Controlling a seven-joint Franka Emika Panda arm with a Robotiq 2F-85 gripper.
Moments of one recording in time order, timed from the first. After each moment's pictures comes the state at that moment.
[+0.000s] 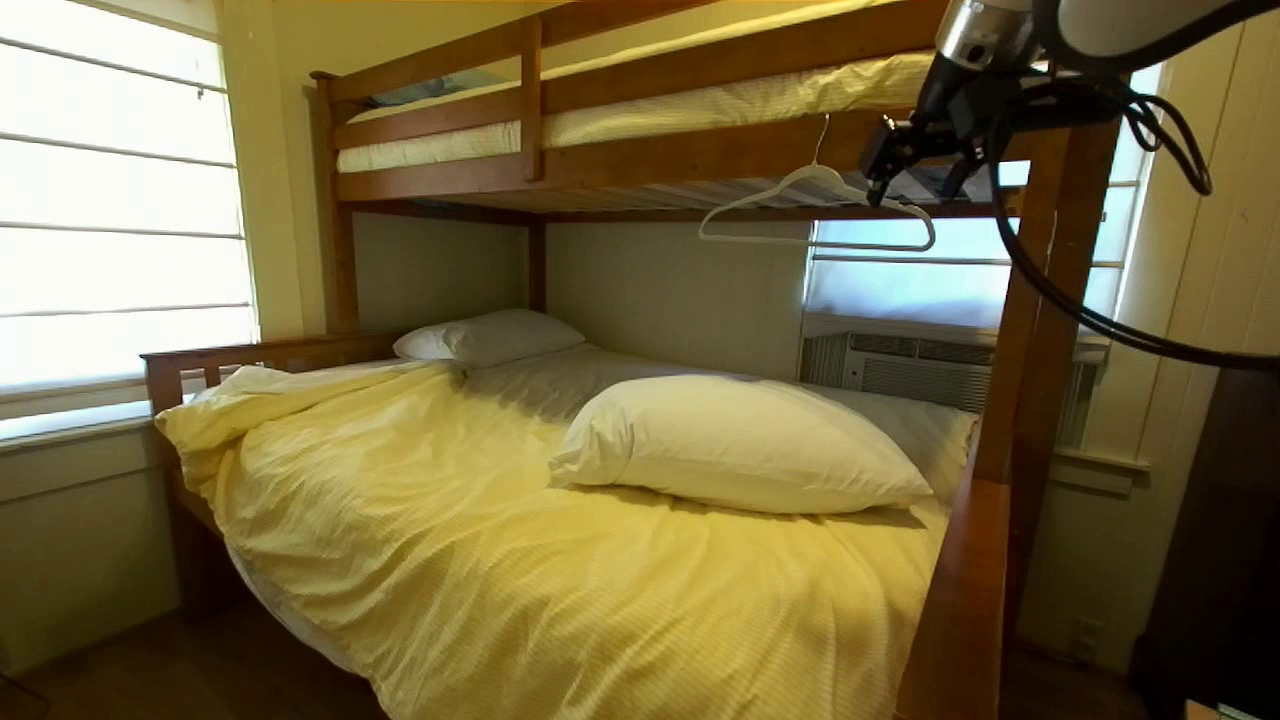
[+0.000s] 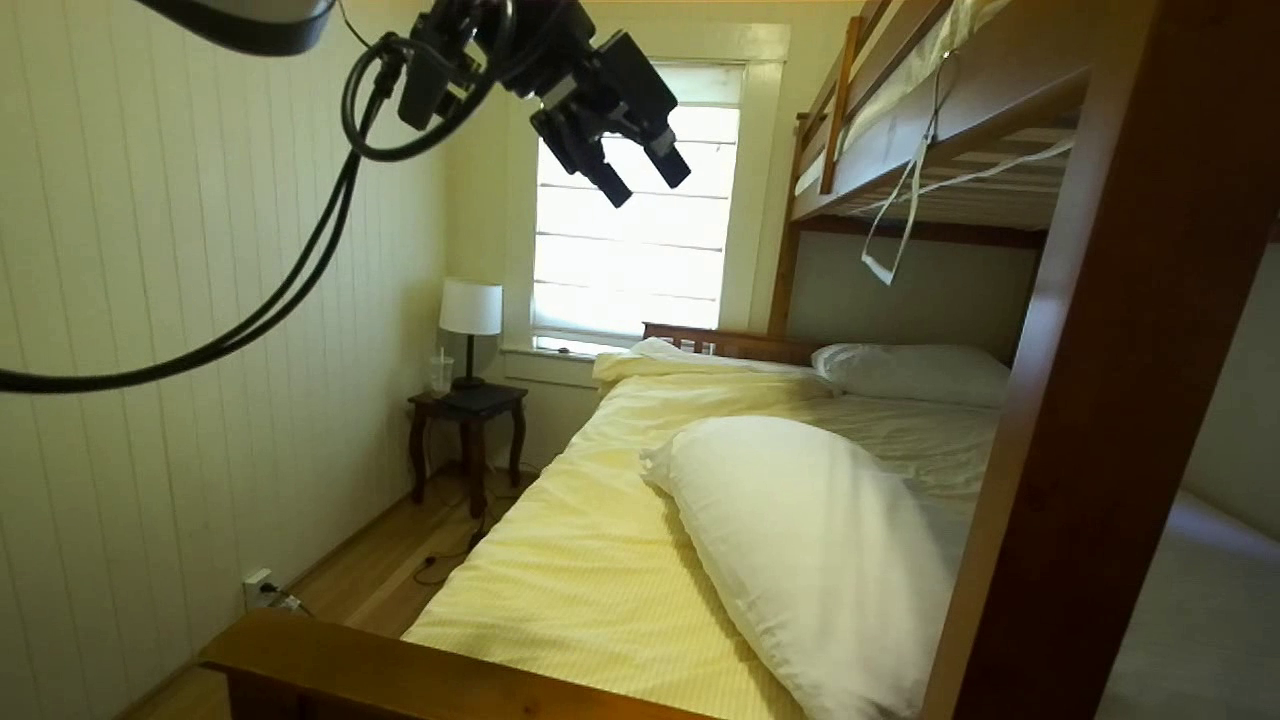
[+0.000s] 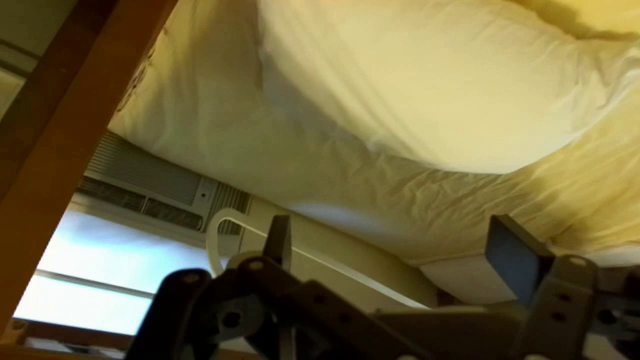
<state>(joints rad) -0.38 -0.80 0.29 -2.32 -0.39 2.15 0.66</state>
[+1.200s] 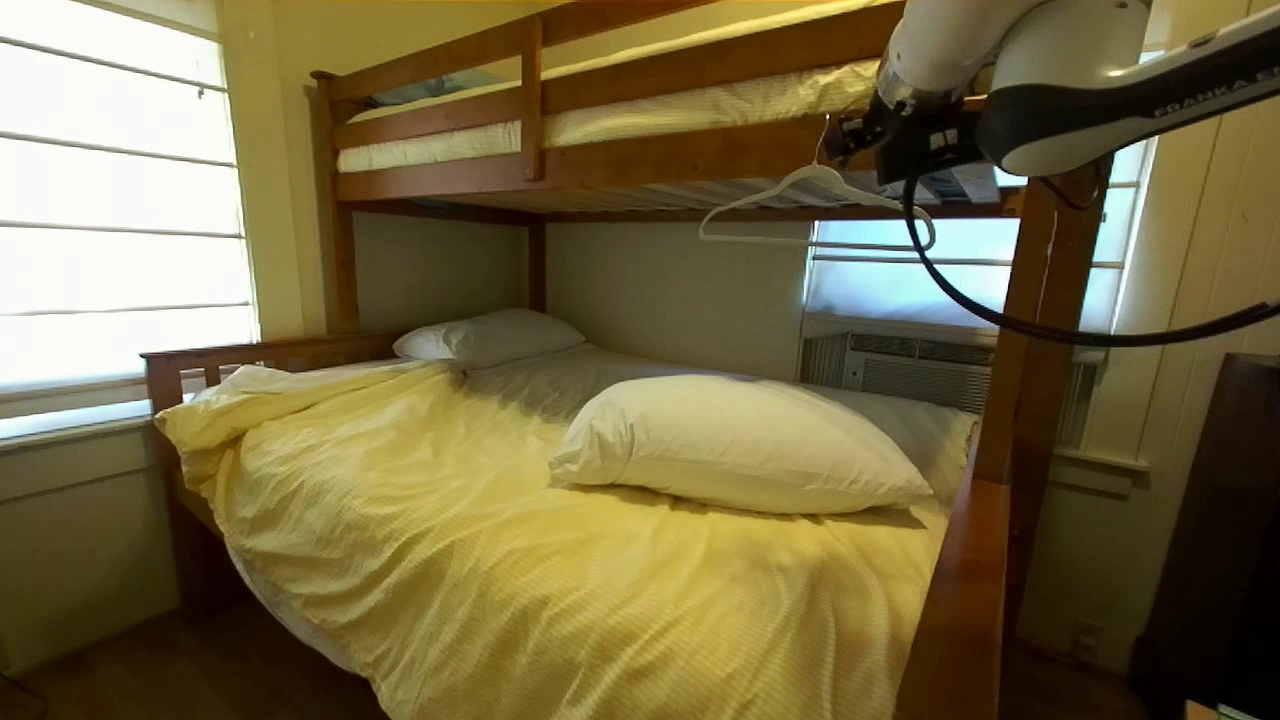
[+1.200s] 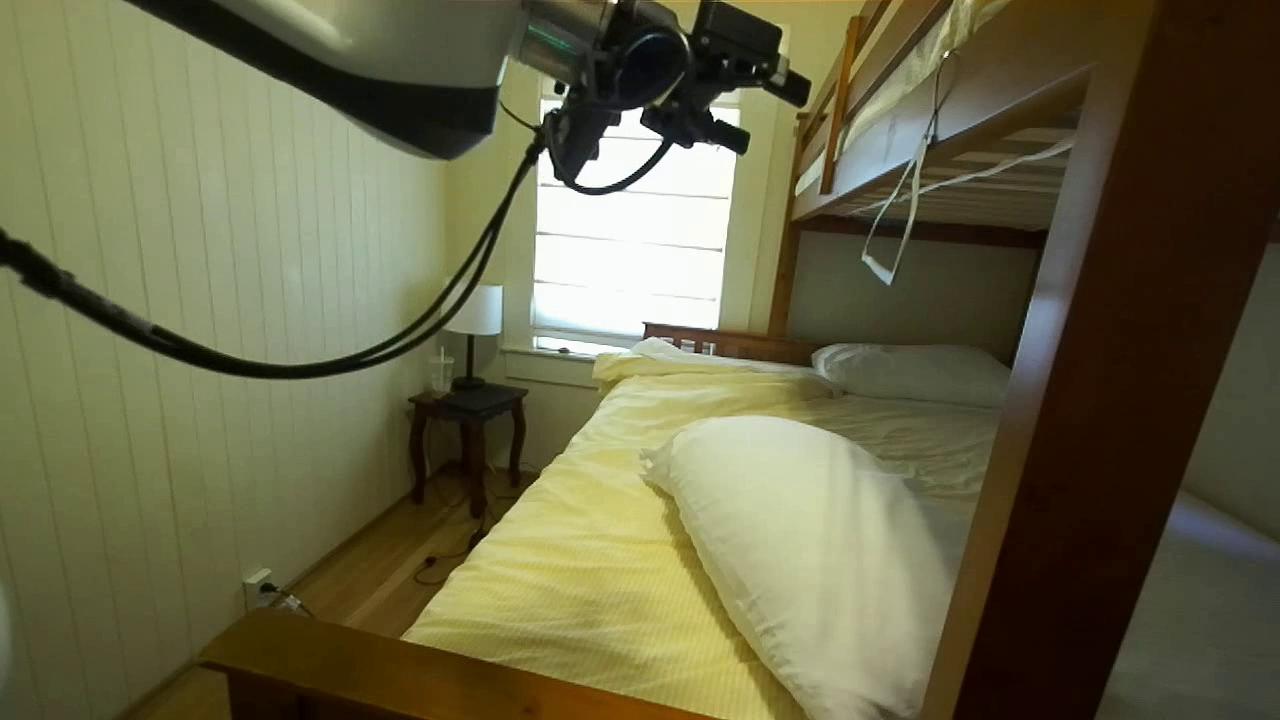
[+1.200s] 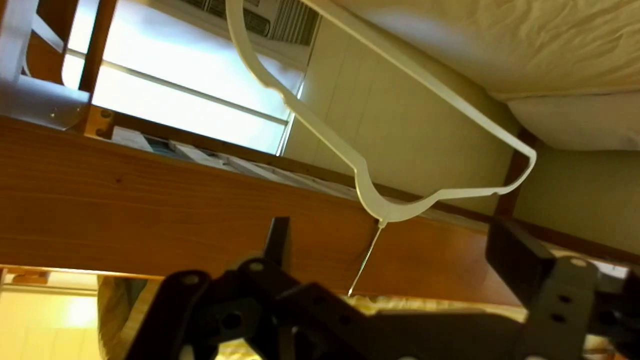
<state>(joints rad) -0.53 -0.62 0.33 -2.25 -1.13 2.45 1.14</state>
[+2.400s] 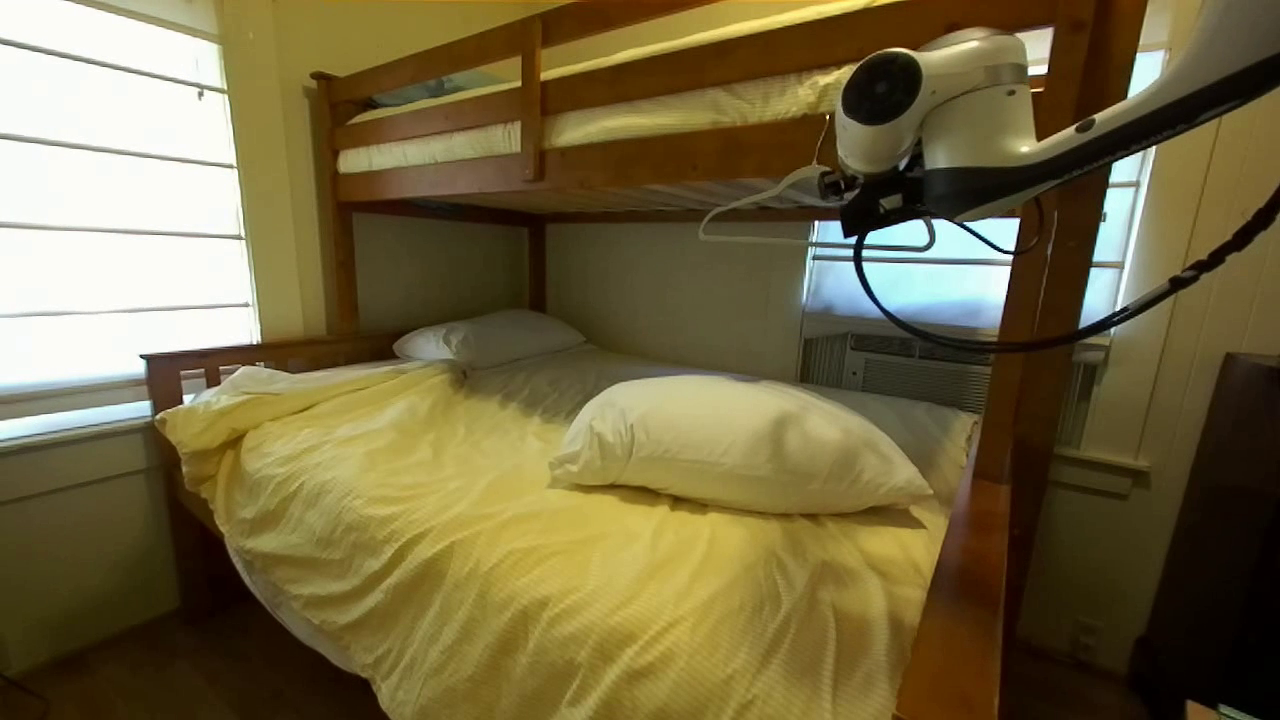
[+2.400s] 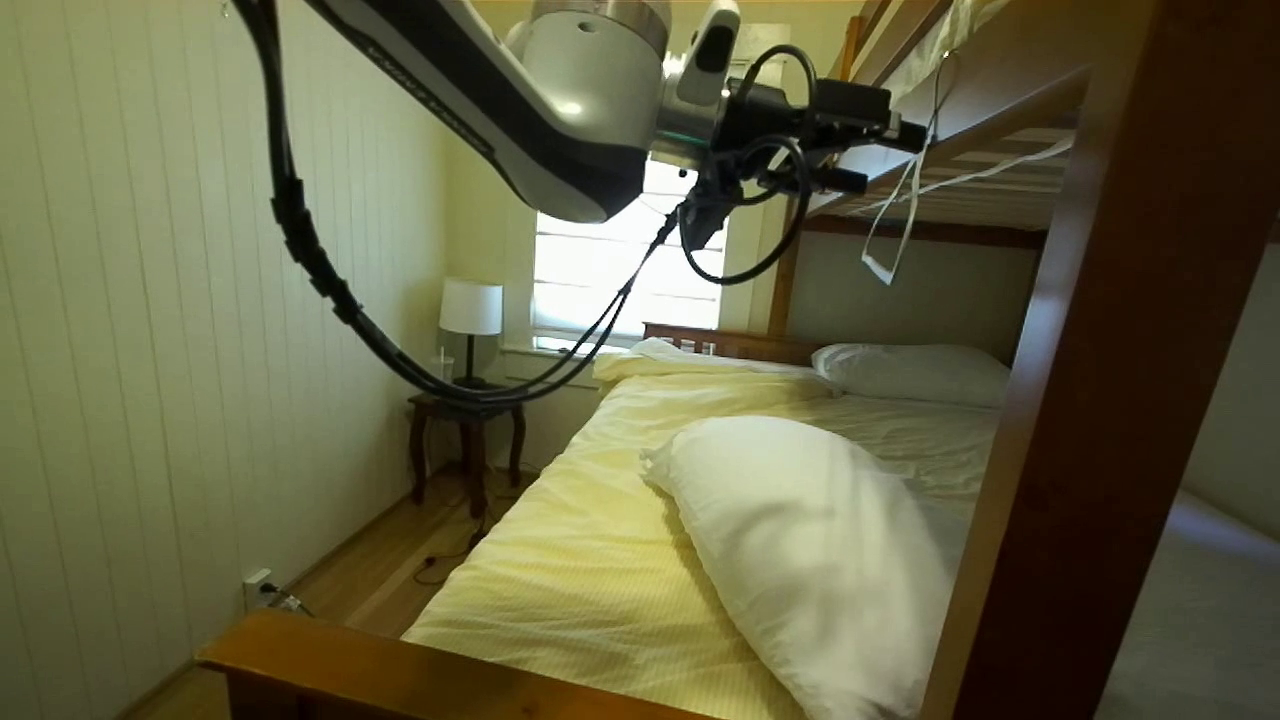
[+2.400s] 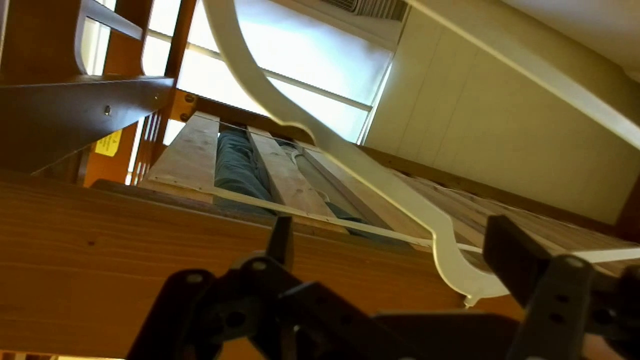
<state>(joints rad) -0.16 -0.30 -0.01 -2.10 -1.60 2.15 1.47</state>
